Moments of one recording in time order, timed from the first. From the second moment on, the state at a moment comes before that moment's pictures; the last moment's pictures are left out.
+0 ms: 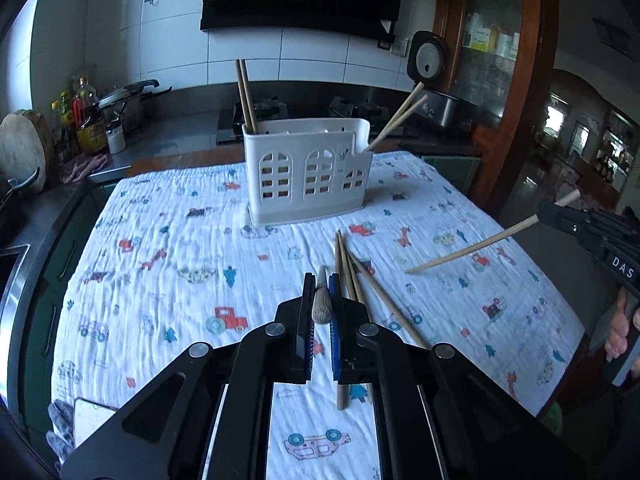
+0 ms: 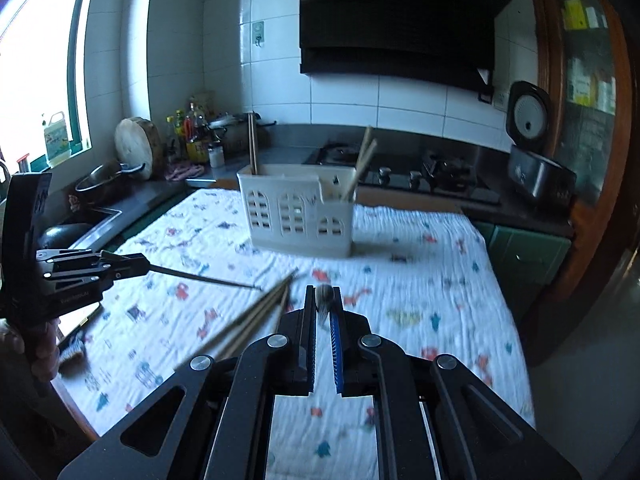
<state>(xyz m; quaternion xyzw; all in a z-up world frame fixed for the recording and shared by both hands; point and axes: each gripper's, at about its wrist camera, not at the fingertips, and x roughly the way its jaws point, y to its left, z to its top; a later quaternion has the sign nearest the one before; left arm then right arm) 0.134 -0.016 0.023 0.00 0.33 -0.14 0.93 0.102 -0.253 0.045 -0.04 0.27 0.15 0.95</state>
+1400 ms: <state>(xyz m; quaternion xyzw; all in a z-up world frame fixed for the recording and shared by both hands) 0.354 0.011 0.148 -0.03 0.26 -0.11 0.96 0.348 -0.207 0.161 -0.03 0.24 0.14 0.96</state>
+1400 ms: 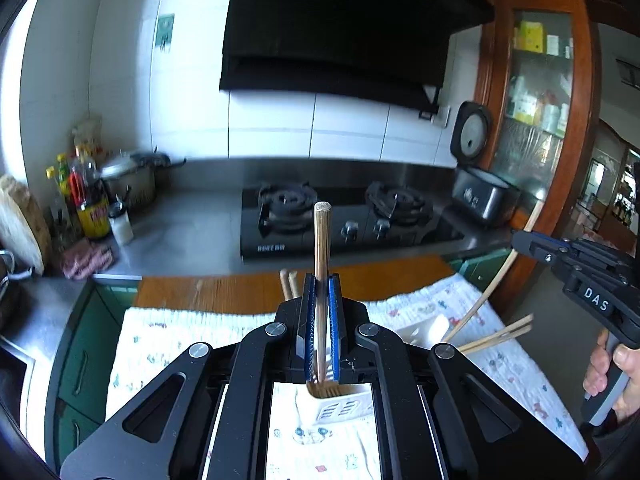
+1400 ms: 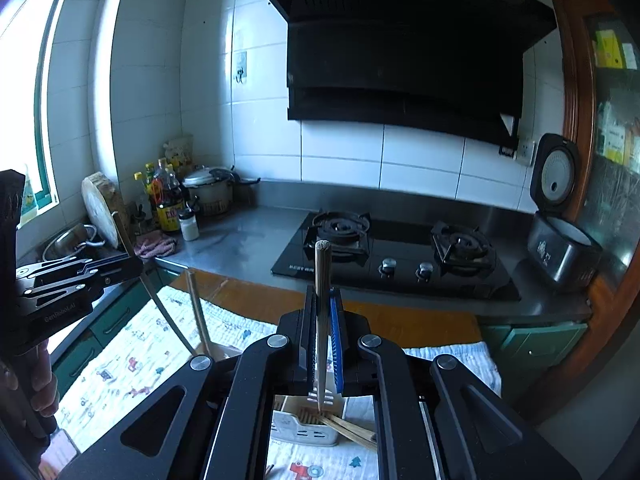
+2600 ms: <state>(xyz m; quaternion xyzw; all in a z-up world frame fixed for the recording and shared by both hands) 0.220 0.027 0.109 -0.05 0.28 -0.11 0.95 0.203 -0.222 0.098 -0.05 0.26 0.16 0.95</state>
